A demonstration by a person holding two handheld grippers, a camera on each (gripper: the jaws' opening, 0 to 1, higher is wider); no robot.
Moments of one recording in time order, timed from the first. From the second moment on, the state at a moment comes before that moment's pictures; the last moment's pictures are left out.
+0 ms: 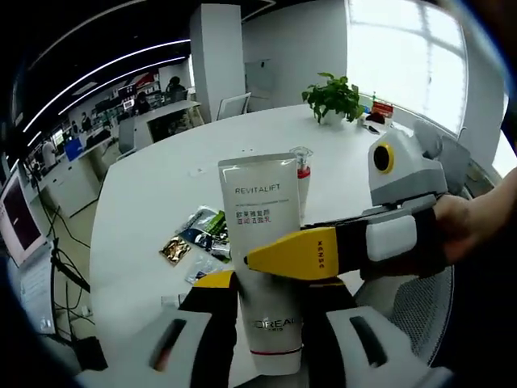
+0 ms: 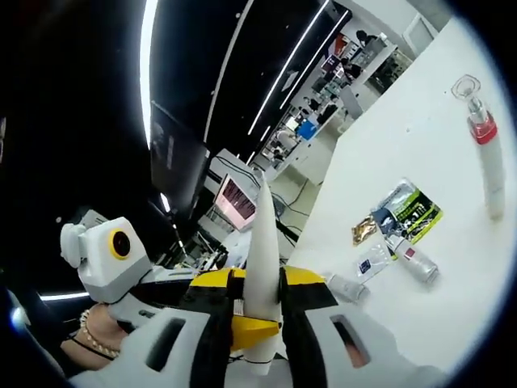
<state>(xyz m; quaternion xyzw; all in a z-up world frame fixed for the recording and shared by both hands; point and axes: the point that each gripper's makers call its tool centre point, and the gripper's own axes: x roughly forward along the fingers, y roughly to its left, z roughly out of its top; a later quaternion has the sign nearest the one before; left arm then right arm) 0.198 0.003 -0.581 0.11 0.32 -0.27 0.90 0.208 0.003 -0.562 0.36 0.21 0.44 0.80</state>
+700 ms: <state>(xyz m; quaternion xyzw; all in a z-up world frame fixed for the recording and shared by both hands) 0.208 -0.027 -0.591 0.20 0.31 -0.30 0.88 0.223 -0.030 -0.580 0.36 0.22 0.40 0.82</state>
